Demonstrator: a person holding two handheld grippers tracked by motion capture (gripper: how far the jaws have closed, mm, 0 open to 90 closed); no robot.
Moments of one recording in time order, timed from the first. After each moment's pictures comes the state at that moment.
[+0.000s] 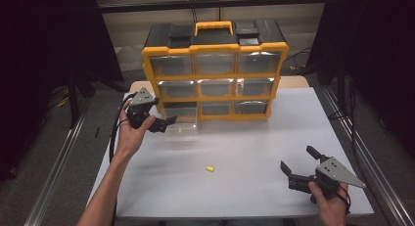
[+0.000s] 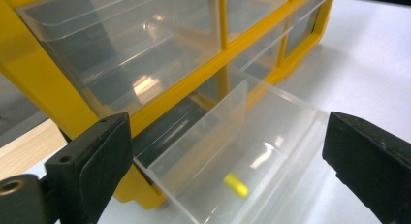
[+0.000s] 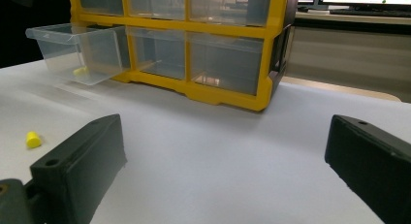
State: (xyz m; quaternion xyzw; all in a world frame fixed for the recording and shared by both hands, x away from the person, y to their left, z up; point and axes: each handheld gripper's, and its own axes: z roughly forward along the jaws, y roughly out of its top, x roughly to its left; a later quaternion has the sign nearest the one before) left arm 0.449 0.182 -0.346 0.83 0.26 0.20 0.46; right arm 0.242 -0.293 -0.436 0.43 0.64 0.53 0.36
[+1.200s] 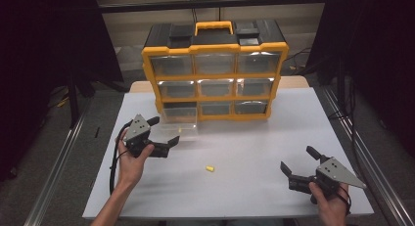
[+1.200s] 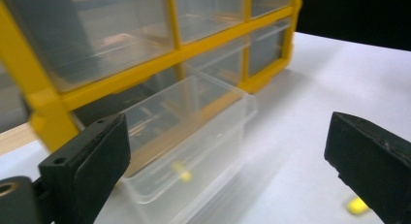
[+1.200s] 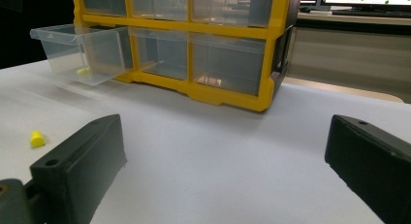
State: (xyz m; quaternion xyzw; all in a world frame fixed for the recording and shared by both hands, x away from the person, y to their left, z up) left arm 0.381 0.180 -0.380 0.78 0.25 0.21 0.53; right arm 0.241 -0.294 -0.435 0.43 0.64 0.53 0.36
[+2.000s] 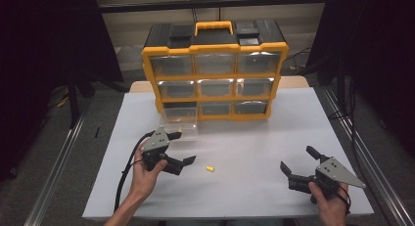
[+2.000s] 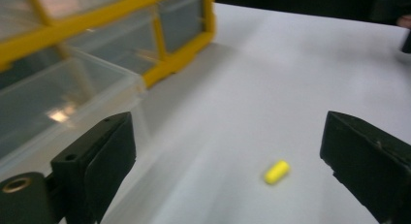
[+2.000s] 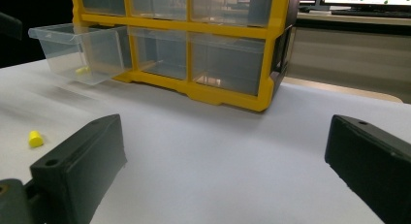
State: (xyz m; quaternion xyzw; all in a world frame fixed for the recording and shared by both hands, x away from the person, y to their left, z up) left arm 0.363 0.146 -0.397 0.83 0.17 0.11 0.52; right arm 0.242 -0.293 -0.435 0.43 0.64 0.53 0.36
